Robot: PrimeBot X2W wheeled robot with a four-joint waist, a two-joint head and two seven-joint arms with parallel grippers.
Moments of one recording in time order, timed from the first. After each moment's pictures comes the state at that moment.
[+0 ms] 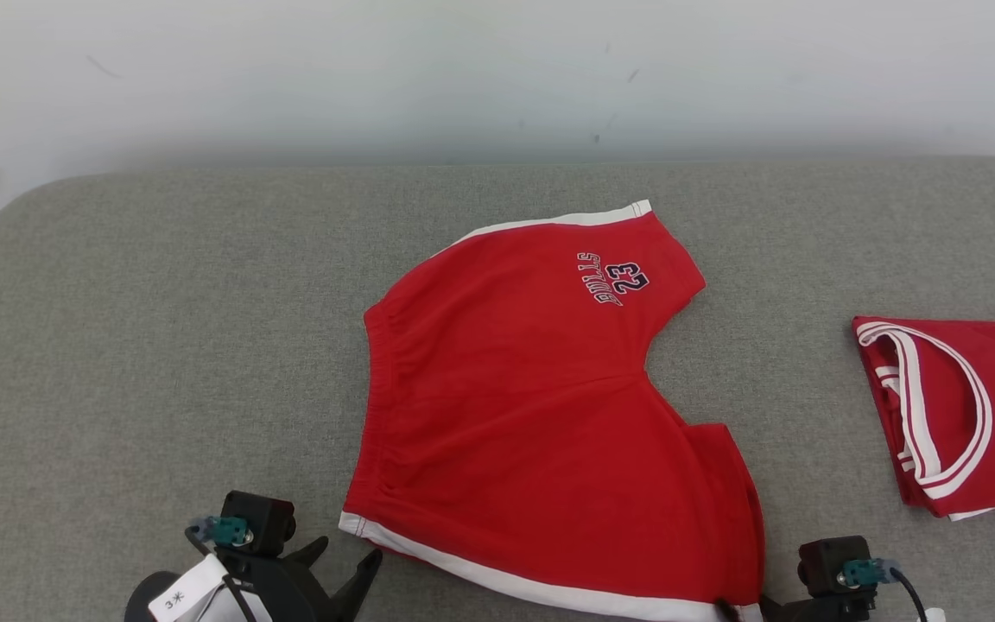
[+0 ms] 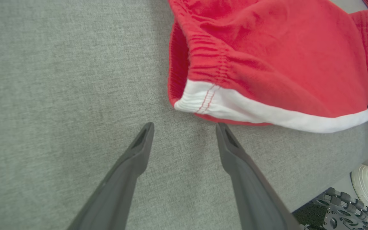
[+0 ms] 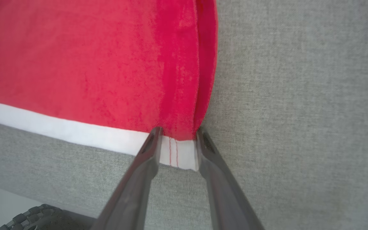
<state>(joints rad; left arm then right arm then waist) -0.25 0.33 -0.62 0.33 -0.57 -0.05 0.30 0.08 -0.16 0.21 0.19 0.40 -0.07 0.43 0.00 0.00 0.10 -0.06</state>
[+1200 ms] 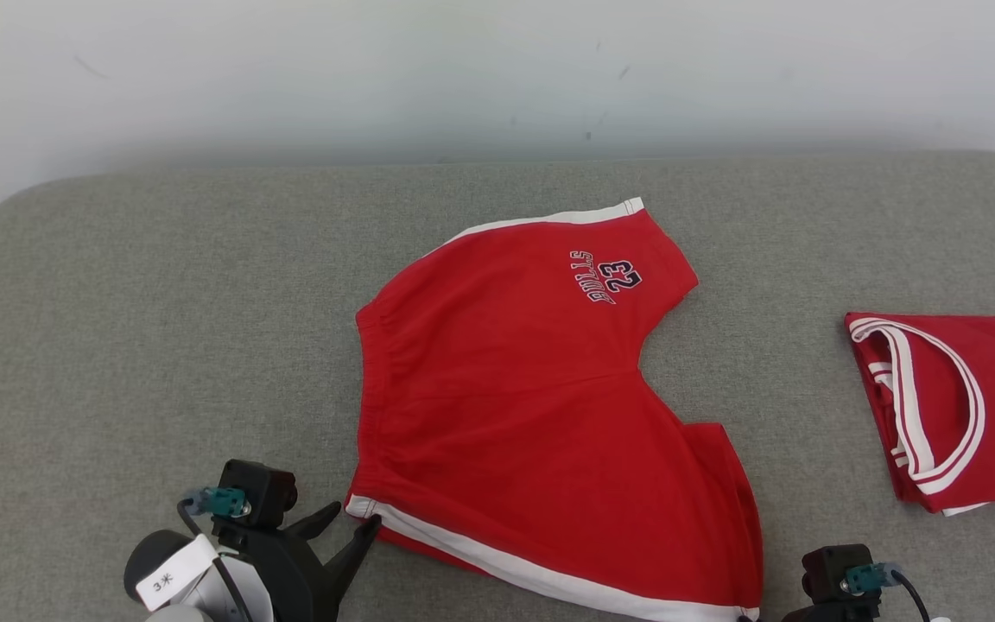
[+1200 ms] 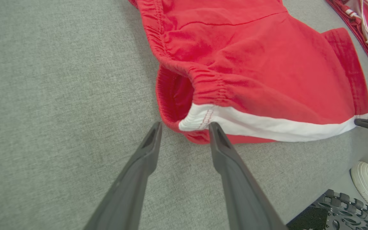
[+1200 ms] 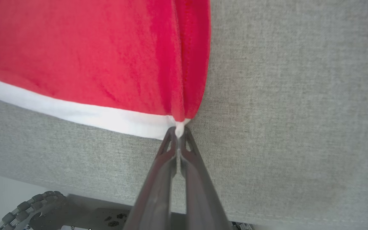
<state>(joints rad) -0.29 0.36 -0.63 0.29 -0.56 -0.07 0.30 0.11 -0.16 0.20 0.13 0.41 -0.10 0.53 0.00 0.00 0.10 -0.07</state>
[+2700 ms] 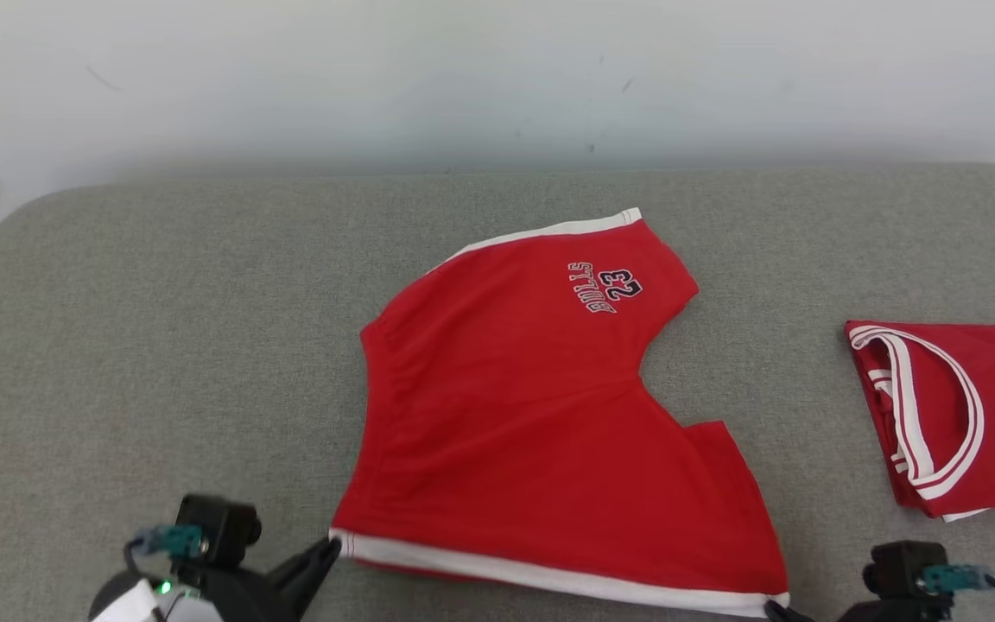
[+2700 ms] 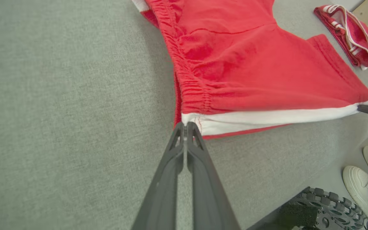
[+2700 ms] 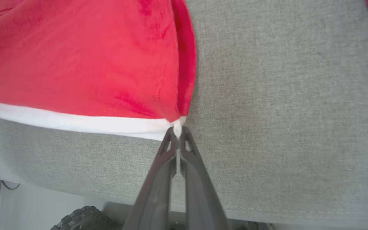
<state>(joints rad) -0.19 0.43 -0.58 0.11 -0.61 -0.04 0.32 0.18 -0.17 0.08 -0.03 0.57 -0.06 0.55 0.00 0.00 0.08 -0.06</state>
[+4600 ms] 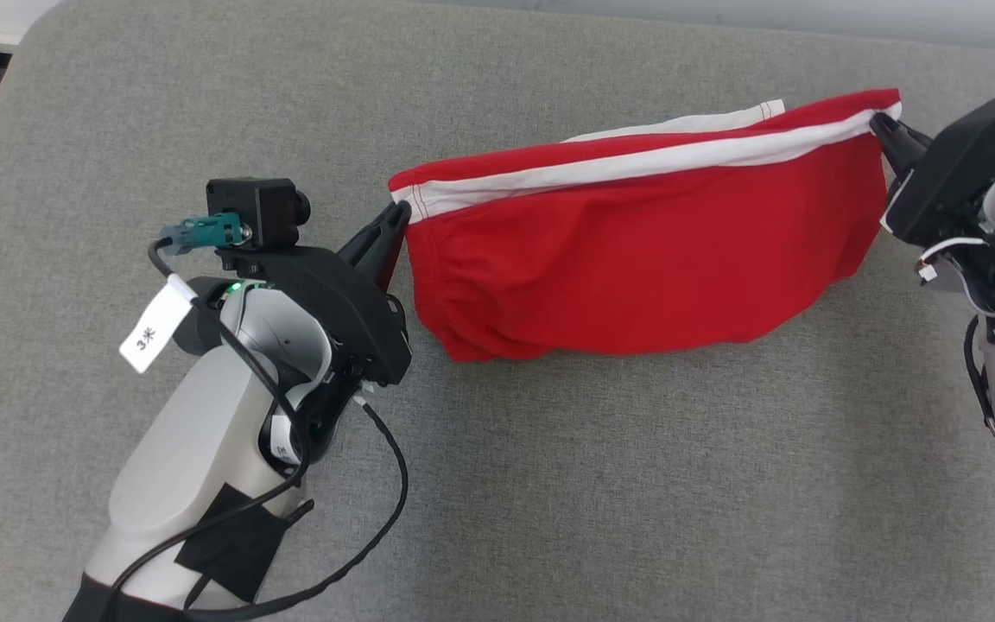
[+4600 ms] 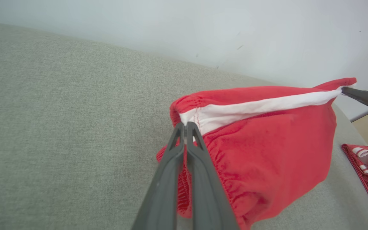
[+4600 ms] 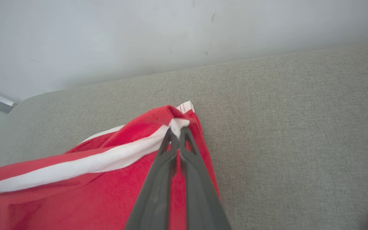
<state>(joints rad) -0.73 0.11 -0.52 0.41 -0.63 0.03 0.22 -0.75 -0.25 0.00 0.34 0.59 -0.09 0.62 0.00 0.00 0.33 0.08</state>
